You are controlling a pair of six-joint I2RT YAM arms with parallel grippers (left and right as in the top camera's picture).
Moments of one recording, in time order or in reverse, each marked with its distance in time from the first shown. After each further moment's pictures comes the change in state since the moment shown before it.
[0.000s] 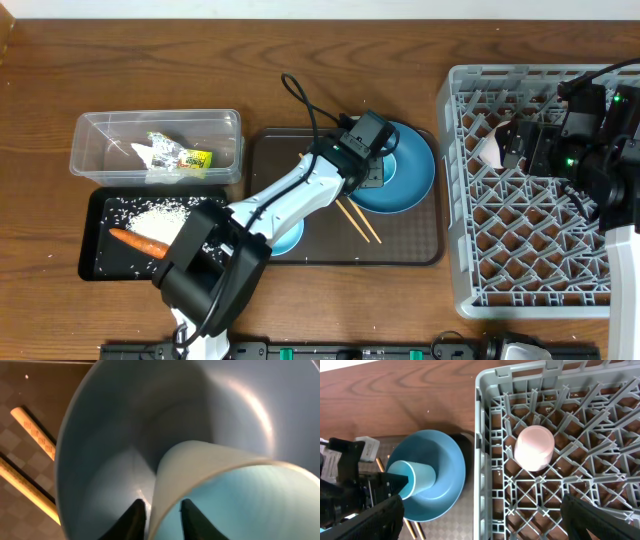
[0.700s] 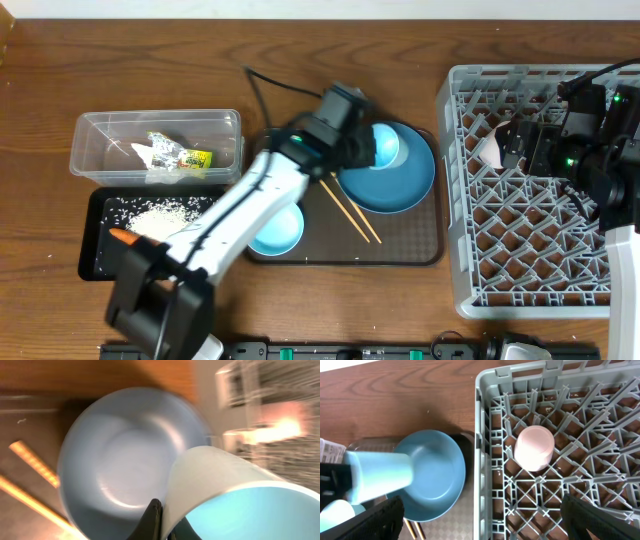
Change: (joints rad) left arm 0.128 -0.216 0.000 0.026 0.302 0.049; right arm 0.000 0.000 0.000 0.000 0.000 0.000
